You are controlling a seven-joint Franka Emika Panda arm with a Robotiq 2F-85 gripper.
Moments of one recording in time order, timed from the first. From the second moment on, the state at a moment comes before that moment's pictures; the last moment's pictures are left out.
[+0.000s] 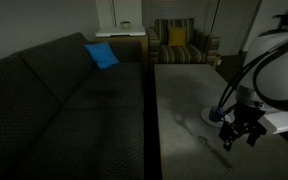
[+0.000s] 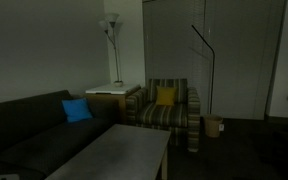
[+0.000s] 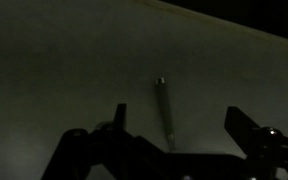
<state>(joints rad) 0.16 1.08 0.07 -1.90 0.01 2.84 0.11</state>
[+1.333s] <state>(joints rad) 0.25 1.38 0.02 -1.66 0.03 3.06 0.19</state>
